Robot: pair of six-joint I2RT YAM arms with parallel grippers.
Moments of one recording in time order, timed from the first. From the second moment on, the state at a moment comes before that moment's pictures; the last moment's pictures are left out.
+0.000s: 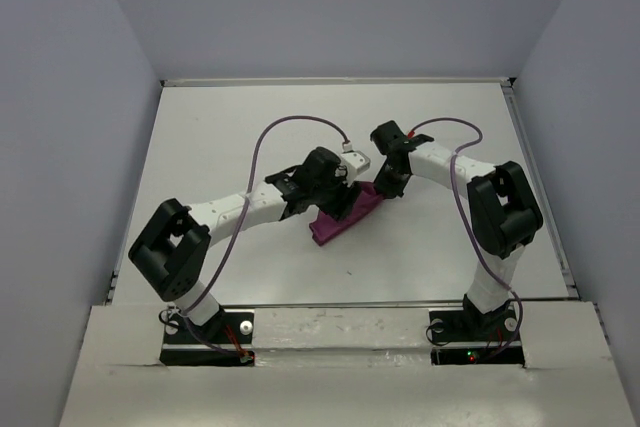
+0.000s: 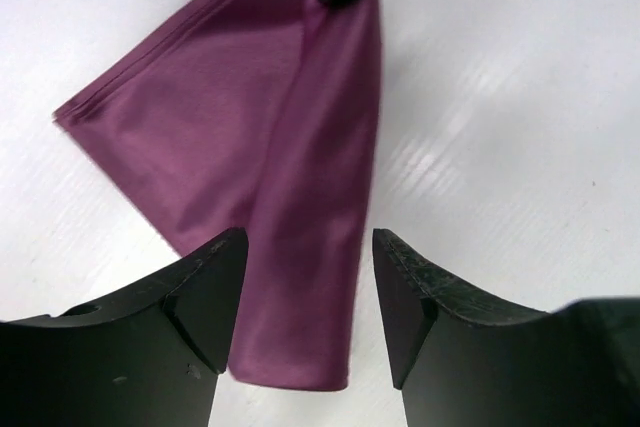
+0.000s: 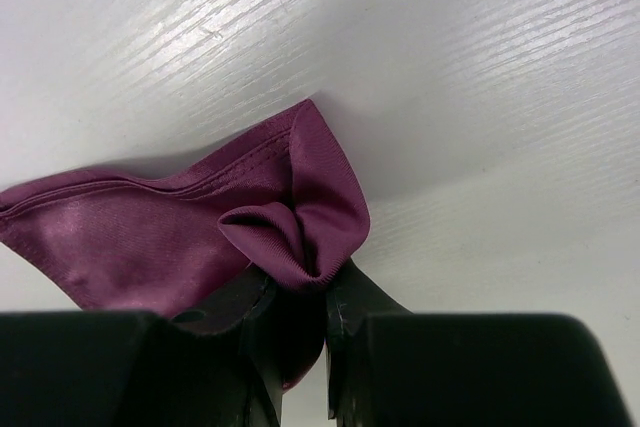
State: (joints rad) left arm -0.77 1.59 1.04 -0.21 0.14 -0.03; right arm 0.49 1.86 1.30 -0.70 0.18 1.01
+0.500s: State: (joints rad) left arm -0.93 1.67 0.99 -0.08 -0.04 -0.02; right arm 0.49 1.86 1.30 -0.72 0.18 1.02
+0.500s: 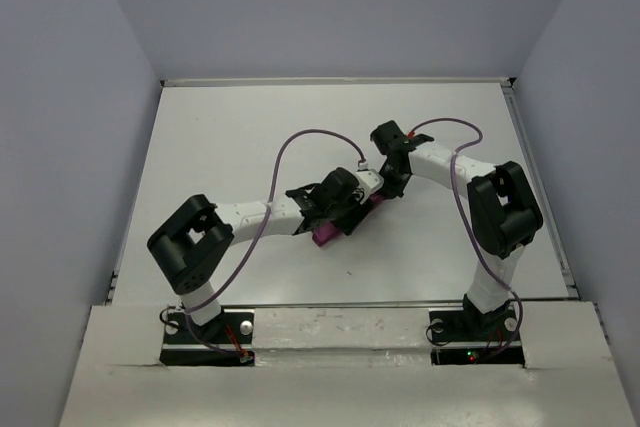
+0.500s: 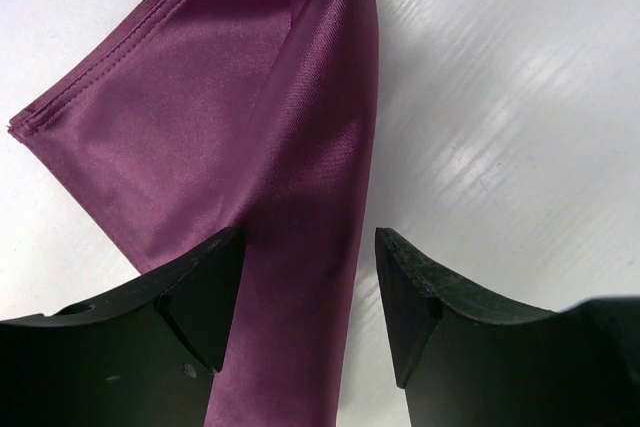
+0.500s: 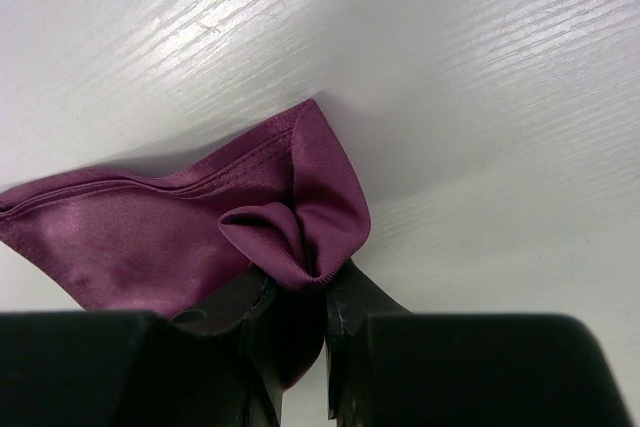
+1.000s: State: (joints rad) left arm -0.95 1.76 0.99 -0.03 -0.12 -0.02; right arm 0.49 1.86 1.30 -0.72 0.18 1.02
